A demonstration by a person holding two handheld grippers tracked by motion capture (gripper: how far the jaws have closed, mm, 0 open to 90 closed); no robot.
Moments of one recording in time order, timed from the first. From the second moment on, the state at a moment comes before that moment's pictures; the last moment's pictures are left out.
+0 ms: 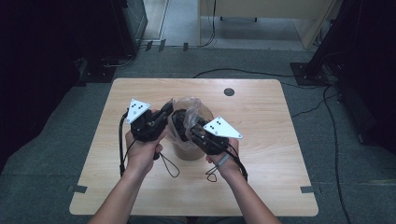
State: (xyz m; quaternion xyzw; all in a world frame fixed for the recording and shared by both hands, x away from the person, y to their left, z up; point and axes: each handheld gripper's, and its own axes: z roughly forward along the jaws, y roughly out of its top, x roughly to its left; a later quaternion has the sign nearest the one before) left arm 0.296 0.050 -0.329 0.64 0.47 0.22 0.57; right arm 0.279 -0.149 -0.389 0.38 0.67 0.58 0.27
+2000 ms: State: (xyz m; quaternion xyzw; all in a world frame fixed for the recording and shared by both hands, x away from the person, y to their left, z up) left arm 0.266 0.157 -0.464 0.63 0.57 0.23 0.48; right arm 0.264 -0.104 -0.384 0.46 0.70 0.50 0.22
